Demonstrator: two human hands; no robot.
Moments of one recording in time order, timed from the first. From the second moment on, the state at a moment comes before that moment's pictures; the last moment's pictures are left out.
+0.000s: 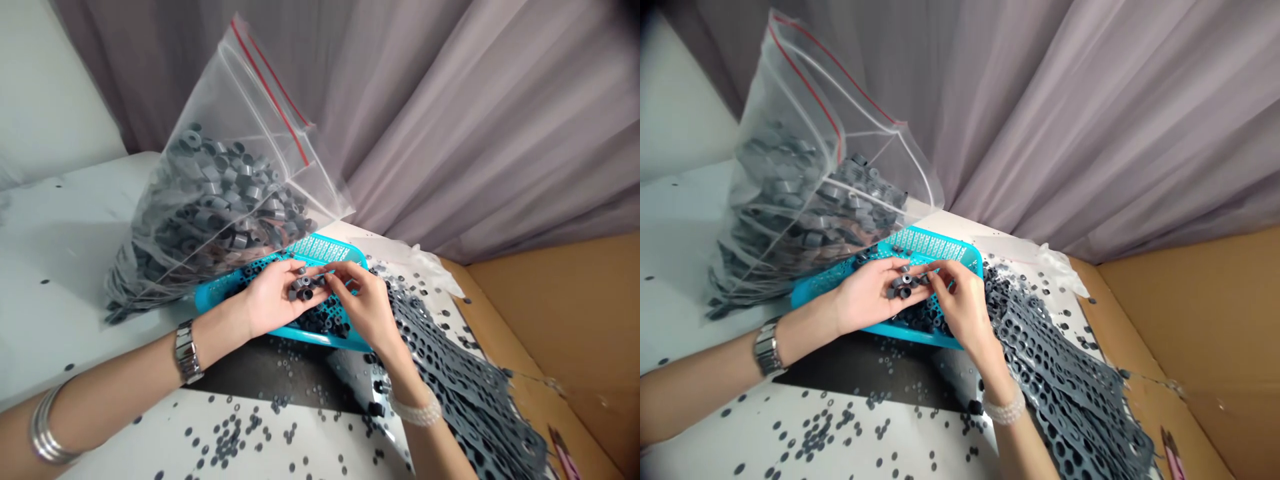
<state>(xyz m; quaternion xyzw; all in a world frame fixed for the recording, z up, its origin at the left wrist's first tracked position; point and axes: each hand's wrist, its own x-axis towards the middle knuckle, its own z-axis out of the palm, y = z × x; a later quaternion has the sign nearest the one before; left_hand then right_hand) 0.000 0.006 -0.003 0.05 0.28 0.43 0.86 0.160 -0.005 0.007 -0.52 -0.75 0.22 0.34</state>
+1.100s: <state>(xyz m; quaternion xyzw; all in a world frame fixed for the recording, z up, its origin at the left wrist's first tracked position) -0.001 0.004 0.002 0.05 0.29 0.37 0.88 0.185 -0.012 0.031 -0.45 -0.83 0.21 0.25</state>
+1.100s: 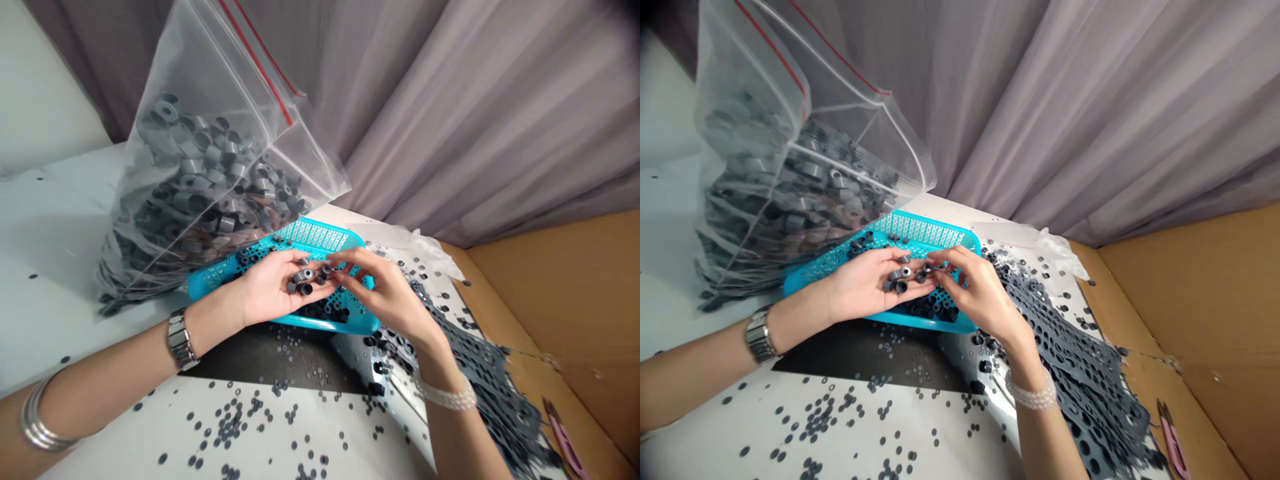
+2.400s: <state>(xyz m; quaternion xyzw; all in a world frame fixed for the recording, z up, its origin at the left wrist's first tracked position) -0.006 0.009 -0.006 0.09 0.29 0.40 0.87 0.167 -0.017 0.017 -0.45 -0.85 0.14 0.24</state>
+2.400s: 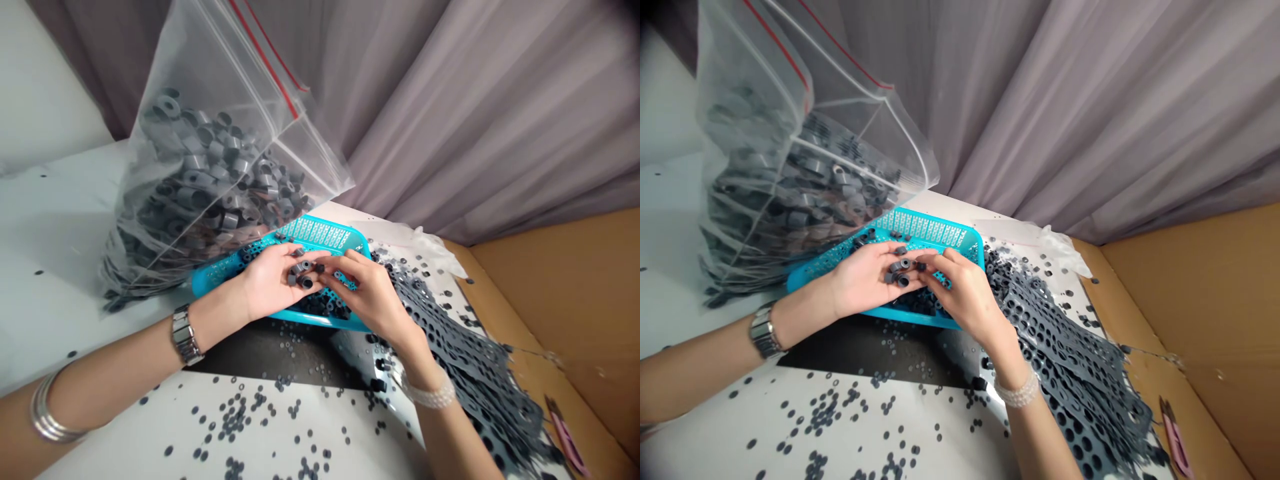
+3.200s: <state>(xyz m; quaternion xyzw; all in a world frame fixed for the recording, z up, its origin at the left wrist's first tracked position) -0.004 0.009 -0.007 0.11 0.27 0.36 0.89 0.175 -0.020 0.025 -0.44 -0.85 0.14 0.24</state>
